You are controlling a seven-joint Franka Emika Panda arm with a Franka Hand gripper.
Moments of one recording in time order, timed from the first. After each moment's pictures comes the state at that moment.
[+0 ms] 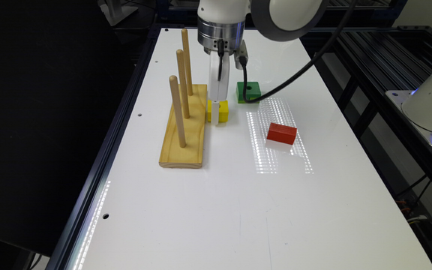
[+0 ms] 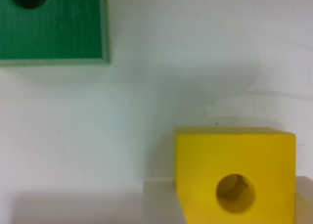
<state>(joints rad) -0.05 0.42 0.05 -2.22 0.01 2.68 0.77</state>
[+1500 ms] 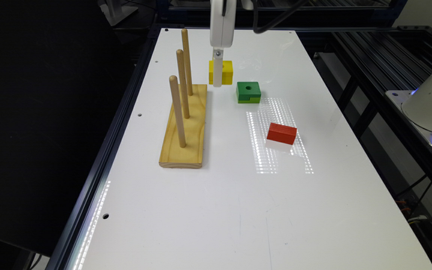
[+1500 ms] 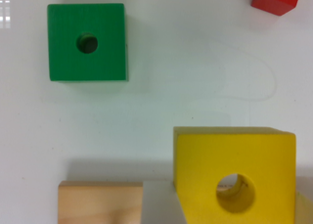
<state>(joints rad) -0.05 0.20 0.05 -2.22 0.01 2.45 0.77</state>
